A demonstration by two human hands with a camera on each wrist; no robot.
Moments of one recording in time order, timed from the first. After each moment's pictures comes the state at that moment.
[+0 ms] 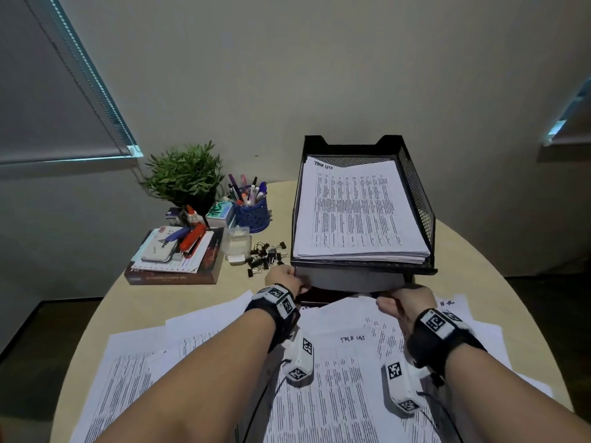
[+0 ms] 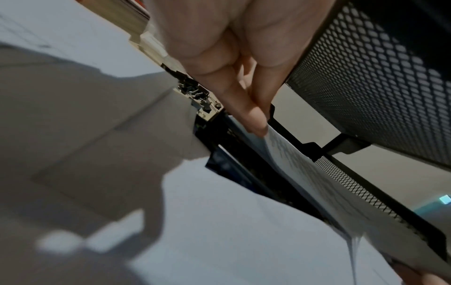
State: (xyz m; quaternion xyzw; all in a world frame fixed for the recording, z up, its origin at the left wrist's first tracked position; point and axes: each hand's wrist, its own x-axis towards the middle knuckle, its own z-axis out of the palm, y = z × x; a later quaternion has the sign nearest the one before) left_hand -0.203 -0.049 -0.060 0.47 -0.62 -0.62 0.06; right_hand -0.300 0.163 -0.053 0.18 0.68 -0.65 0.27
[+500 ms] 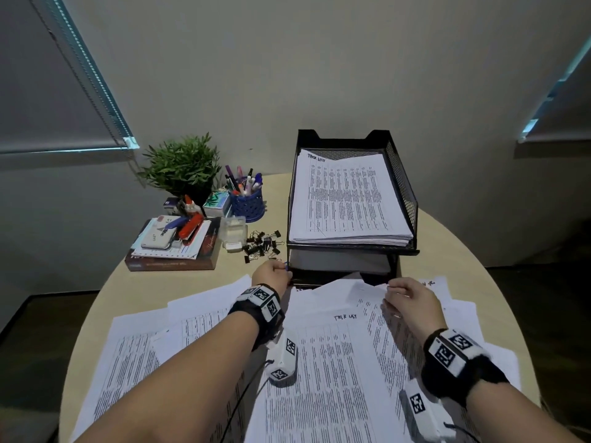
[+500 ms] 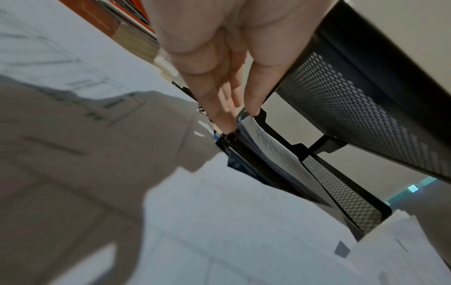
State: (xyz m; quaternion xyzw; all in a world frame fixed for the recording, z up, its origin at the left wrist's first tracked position) left_hand -0.157 -0.034 -0.042 0.46 -0.69 -0.54 0.10; right_hand -0.246 0.214 -0.038 -0.01 0.81 -0.56 0.18
